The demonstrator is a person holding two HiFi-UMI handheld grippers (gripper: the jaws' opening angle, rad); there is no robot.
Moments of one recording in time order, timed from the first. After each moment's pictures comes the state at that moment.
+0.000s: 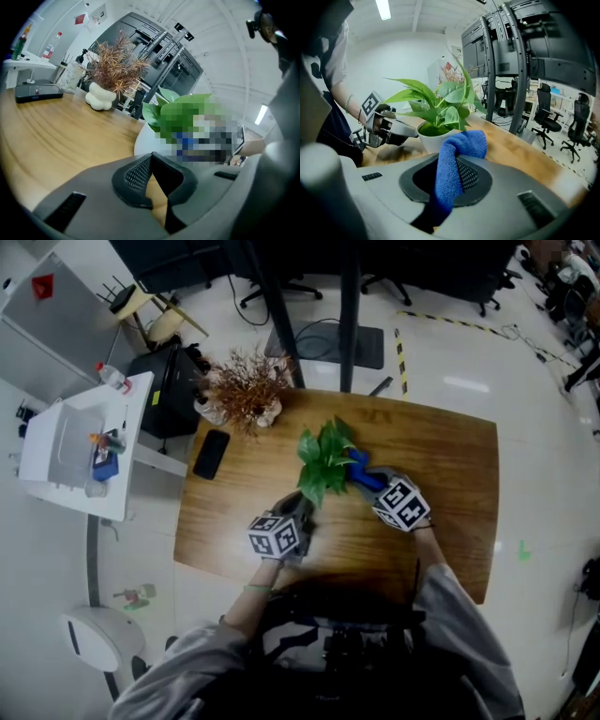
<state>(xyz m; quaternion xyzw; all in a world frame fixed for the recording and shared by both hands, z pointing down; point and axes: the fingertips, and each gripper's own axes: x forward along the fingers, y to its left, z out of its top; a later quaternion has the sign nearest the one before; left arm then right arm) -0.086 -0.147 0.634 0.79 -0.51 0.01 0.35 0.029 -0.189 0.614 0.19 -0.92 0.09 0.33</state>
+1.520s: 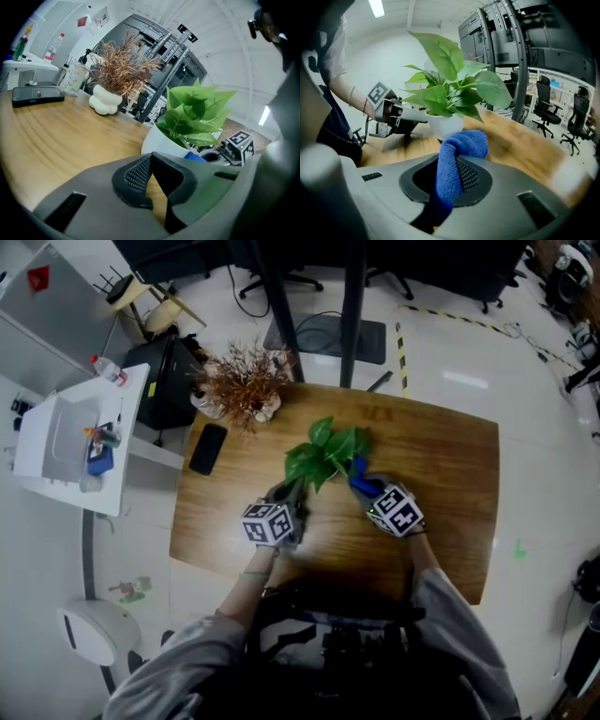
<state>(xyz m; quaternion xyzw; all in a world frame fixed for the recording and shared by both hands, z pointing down) -0.105 -0.175 0.637 0.78 -0.53 0.01 0.34 0.029 -0.174 0.638 0.19 -0.91 0.12 0.35</state>
